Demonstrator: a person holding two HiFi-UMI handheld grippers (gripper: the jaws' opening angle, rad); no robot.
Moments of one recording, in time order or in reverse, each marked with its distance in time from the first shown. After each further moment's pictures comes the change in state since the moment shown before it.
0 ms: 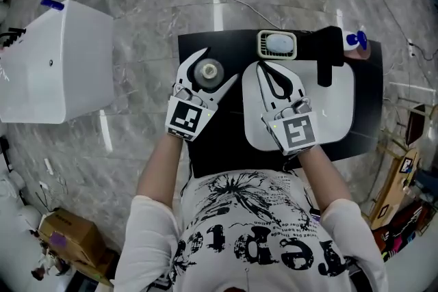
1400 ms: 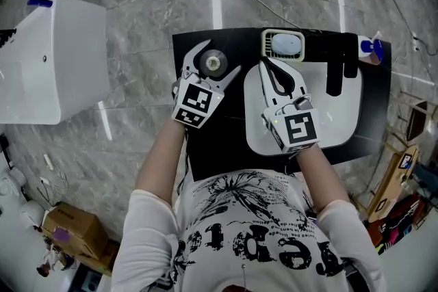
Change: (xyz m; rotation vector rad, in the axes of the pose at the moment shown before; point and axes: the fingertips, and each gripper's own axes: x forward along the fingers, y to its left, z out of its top) left arm 0.062 0.024 -0.081 -0.057 0.239 -0.033; right arm 0.041 -0.024 -0.055 0.097 0.105 -0.033
